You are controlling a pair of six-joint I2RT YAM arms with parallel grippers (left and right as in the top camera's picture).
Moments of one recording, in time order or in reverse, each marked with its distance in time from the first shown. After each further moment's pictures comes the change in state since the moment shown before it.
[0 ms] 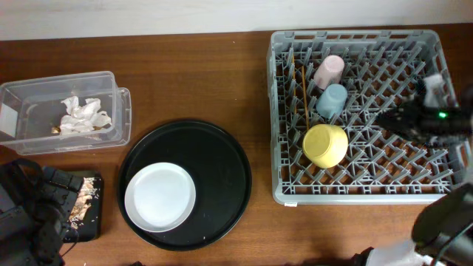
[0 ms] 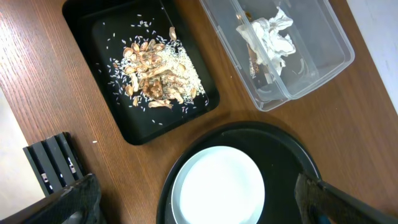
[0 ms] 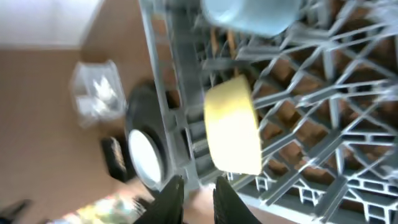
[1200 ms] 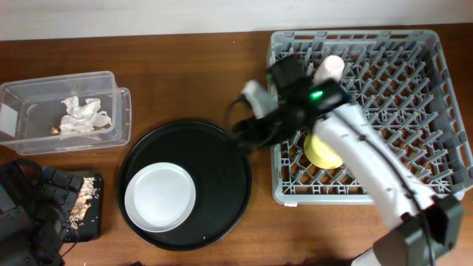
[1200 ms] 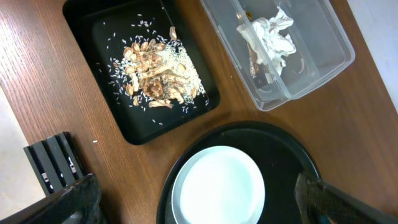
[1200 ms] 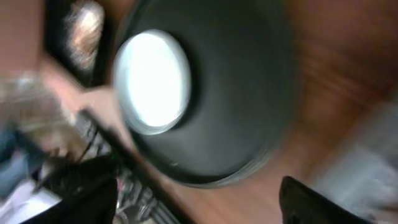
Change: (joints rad) left arm 0.000 0.000 0.000 -0.002 0.000 0.000; right arm 1.023 -0.041 -0.002 0.376 0.214 0.333
